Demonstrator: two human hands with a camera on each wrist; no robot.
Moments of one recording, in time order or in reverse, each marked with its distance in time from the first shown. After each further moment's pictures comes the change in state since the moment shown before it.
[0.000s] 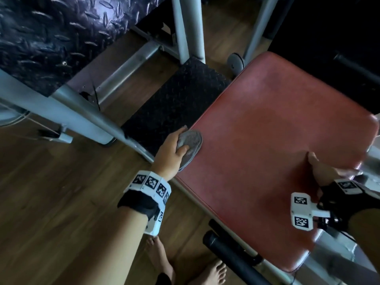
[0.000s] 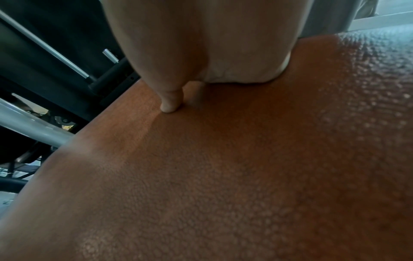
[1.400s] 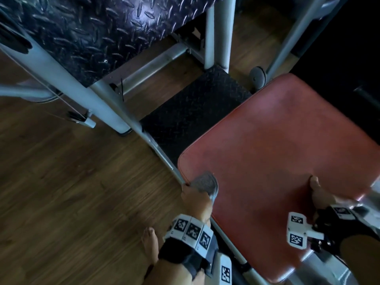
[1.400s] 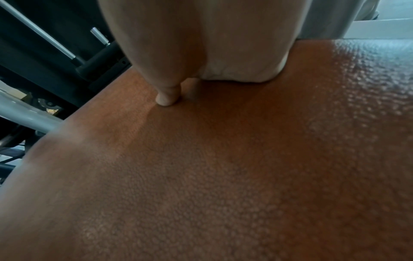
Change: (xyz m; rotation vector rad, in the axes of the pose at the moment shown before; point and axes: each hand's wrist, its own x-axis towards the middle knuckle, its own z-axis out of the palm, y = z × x) left_hand -0.064 -0.033 0.119 -0.455 0.364 -0.794; right_hand 0.000 0.002 0.011 -0.101 -0.048 0.029
